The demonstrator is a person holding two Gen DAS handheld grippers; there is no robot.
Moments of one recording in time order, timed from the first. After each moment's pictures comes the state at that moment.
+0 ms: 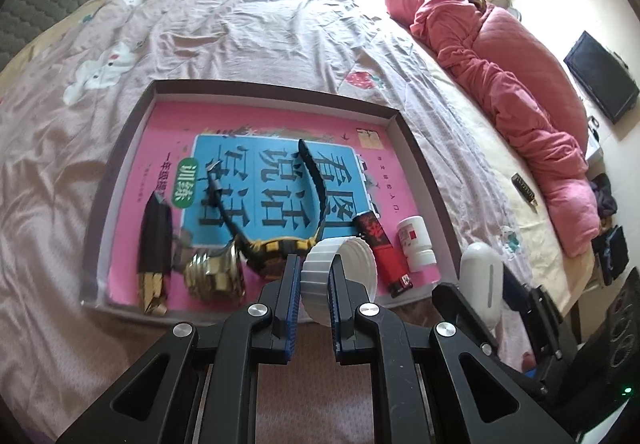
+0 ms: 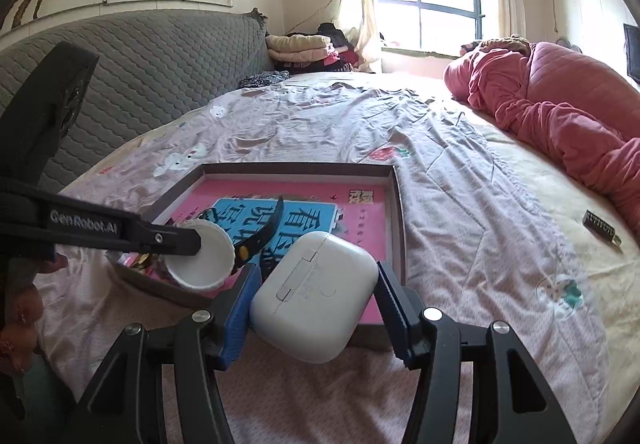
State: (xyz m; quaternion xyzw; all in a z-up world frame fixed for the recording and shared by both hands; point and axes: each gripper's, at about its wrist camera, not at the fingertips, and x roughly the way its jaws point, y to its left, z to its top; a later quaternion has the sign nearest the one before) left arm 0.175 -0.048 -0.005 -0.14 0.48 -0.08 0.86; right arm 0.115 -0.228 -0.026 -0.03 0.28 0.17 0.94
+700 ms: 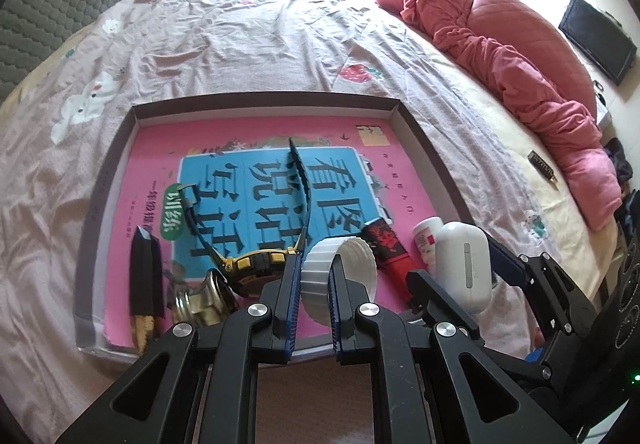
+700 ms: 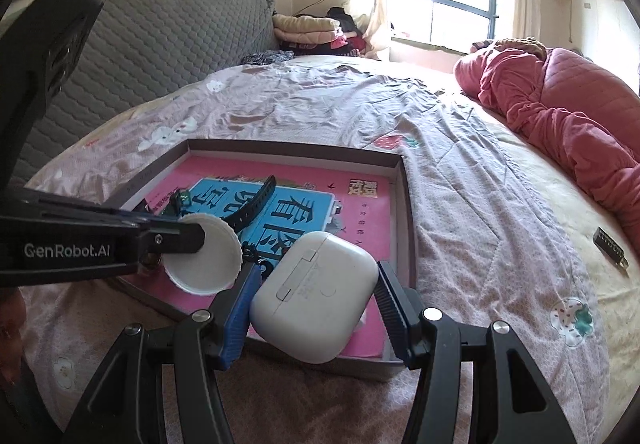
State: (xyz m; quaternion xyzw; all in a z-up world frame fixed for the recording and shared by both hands) left arm 0.196 -0.062 -0.016 -0.07 0.48 -0.08 0.87; right arm 0.148 -0.209 -0.050 -0.08 0.31 0.17 0.93
